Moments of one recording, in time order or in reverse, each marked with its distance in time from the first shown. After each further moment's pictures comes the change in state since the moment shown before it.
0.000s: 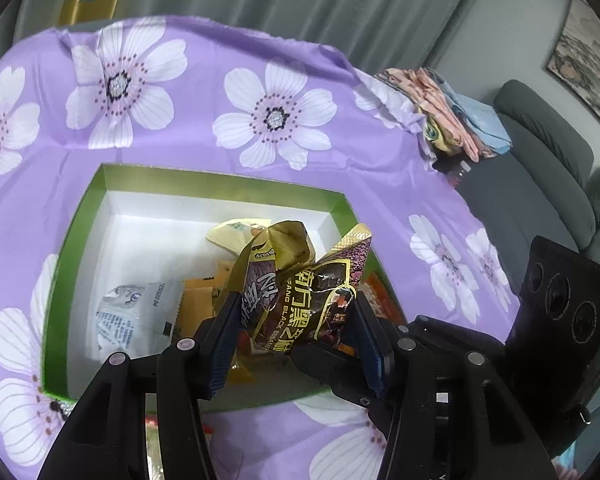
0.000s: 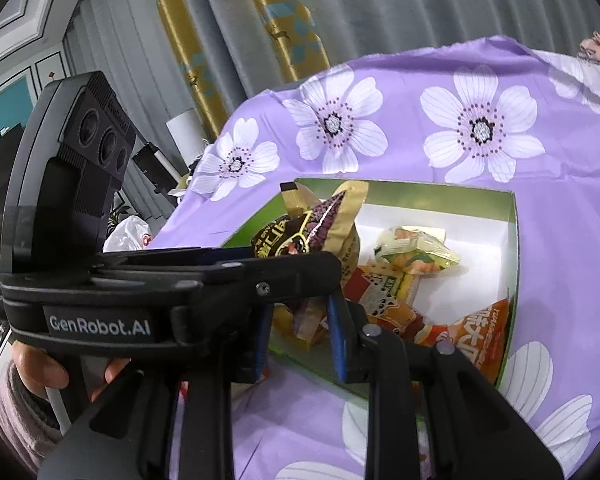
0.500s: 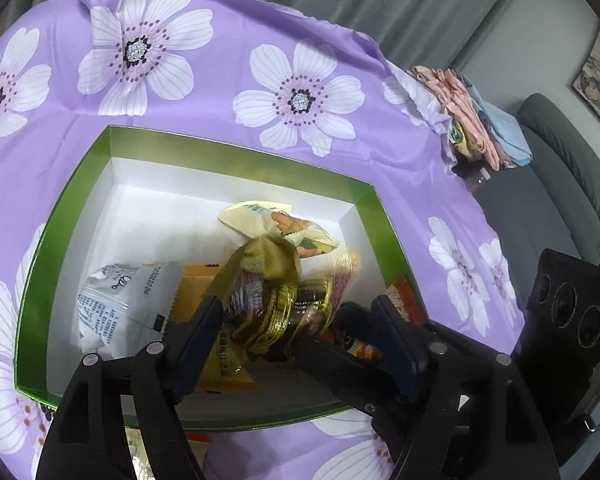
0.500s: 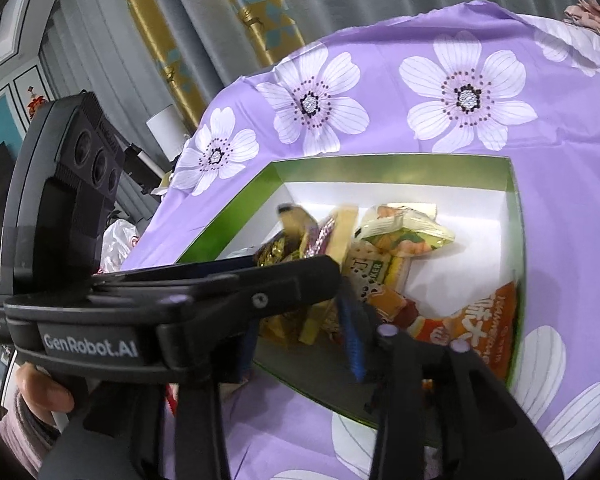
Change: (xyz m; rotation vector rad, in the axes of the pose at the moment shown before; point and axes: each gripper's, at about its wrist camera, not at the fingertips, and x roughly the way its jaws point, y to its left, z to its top) left arm 0.019 0.015 -0.001 -0.091 0.030 0.024; right arm 0.010 -0.013 -0.001 0.068 0.027 -0.042
